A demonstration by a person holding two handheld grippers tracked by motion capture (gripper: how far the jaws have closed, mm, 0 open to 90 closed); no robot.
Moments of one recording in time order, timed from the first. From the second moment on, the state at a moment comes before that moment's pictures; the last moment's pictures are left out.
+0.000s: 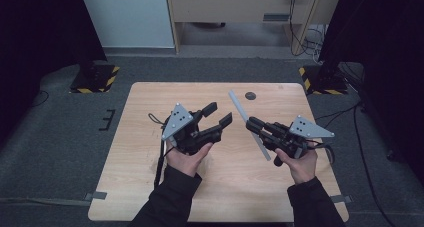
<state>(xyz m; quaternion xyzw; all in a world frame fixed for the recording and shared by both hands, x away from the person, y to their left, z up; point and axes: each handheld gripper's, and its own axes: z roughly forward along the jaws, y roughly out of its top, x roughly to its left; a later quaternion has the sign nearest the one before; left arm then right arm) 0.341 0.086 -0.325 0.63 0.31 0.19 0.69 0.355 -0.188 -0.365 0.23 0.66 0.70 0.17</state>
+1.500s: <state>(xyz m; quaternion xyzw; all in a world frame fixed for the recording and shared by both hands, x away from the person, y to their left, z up) 0.324 0.124 -0.300 0.62 0.27 0.22 0.70 0.380 -0.218 -0.407 0.35 0.70 0.59 0.20</state>
